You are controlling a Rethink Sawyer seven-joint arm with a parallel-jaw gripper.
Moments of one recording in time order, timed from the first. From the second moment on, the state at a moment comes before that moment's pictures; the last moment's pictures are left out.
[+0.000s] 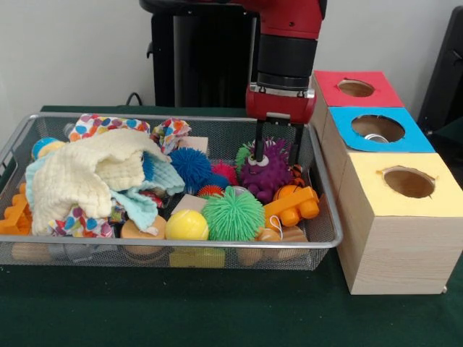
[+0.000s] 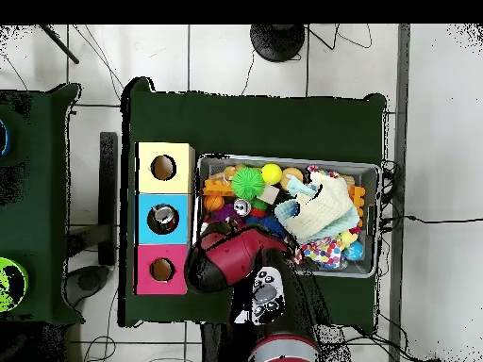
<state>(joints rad) -0.11 -0.61 0.01 1.79 -0.62 0.10 2.42</state>
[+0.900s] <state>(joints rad) -0.05 -0.52 -0.09 1.76 -0.62 0.00 2.42</state>
